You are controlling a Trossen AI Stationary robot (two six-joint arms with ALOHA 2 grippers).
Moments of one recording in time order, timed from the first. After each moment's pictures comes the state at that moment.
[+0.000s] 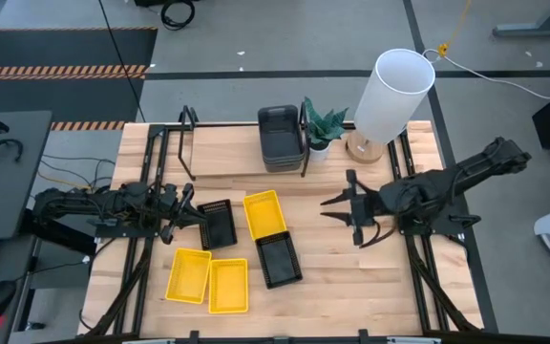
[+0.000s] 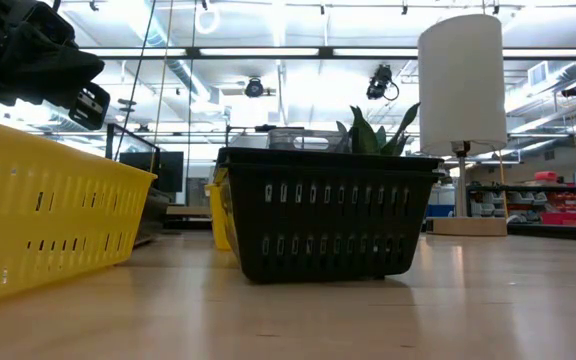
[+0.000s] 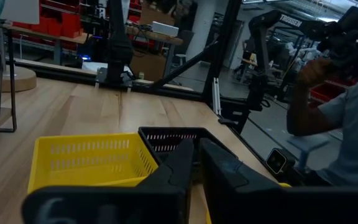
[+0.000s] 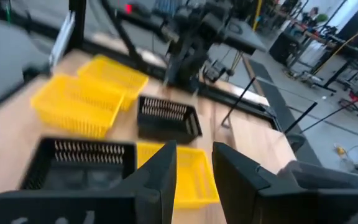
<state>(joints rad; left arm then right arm) -0.03 0.10 0.01 0.10 0.20 -0.24 0.37 0.98 0.82 -0.14 0.38 -0.24</state>
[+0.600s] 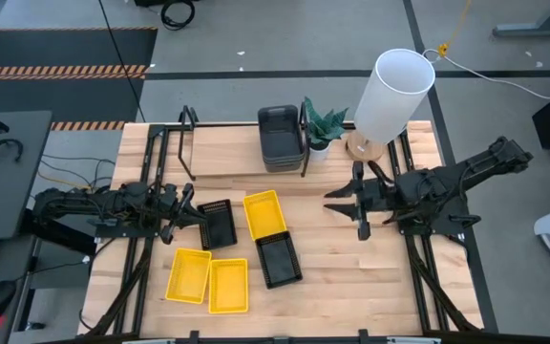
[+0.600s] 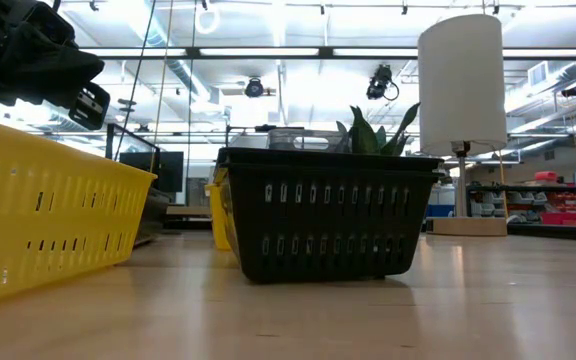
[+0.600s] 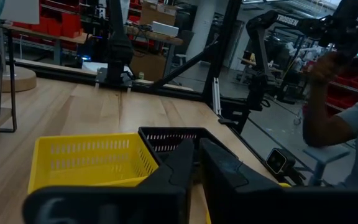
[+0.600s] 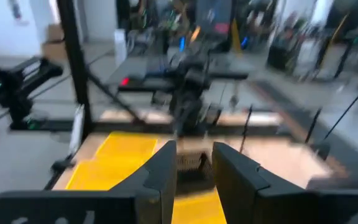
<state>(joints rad) -0.03 0.10 0.01 0.10 0.20 -0.24 0.37 0.93 0.82 0.04 0.39 -0.01</state>
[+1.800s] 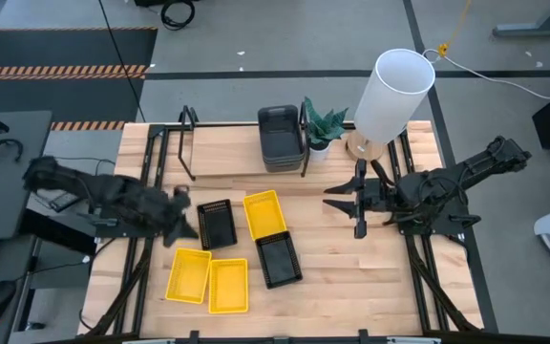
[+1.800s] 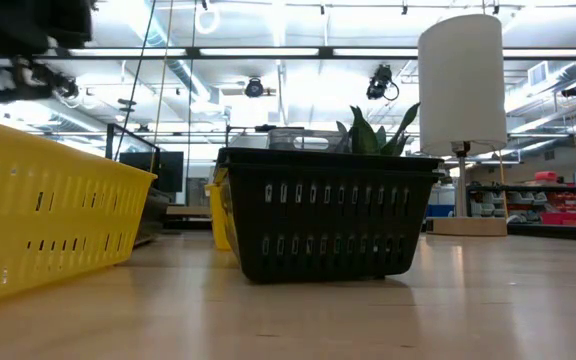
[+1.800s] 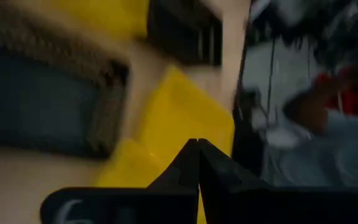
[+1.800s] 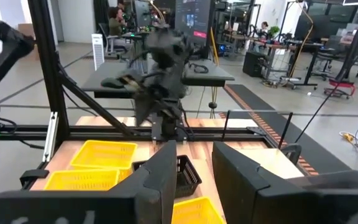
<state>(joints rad) -0.31 0.62 0.57 -0.58 0.12 -0.96 0.40 0.94 0.82 0.06 0.51 -0.03</state>
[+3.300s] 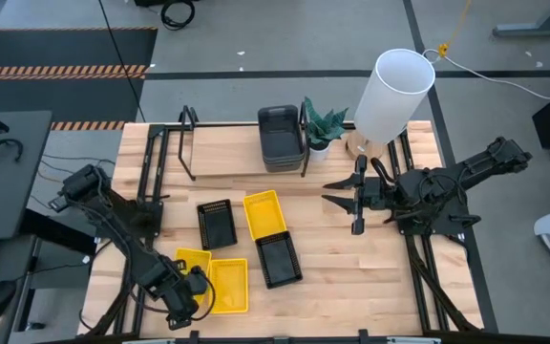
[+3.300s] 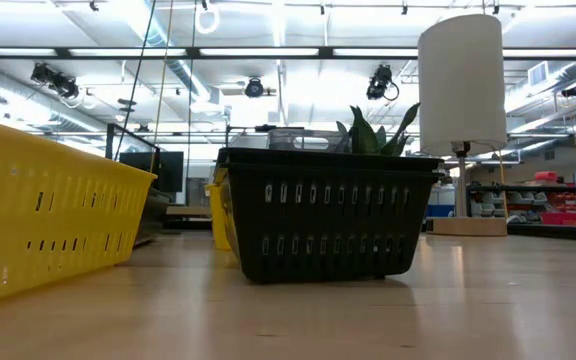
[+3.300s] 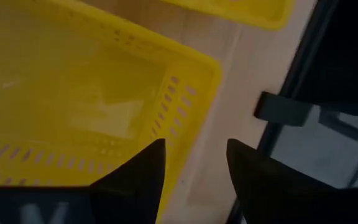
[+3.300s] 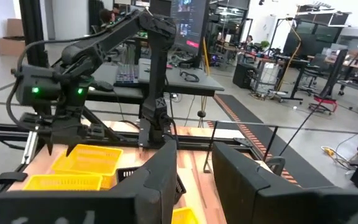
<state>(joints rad) -0.88 1.57 1.03 -0.75 0.10 -1.14 0.38 0.95 0.82 0.10 0.51 -0.13</state>
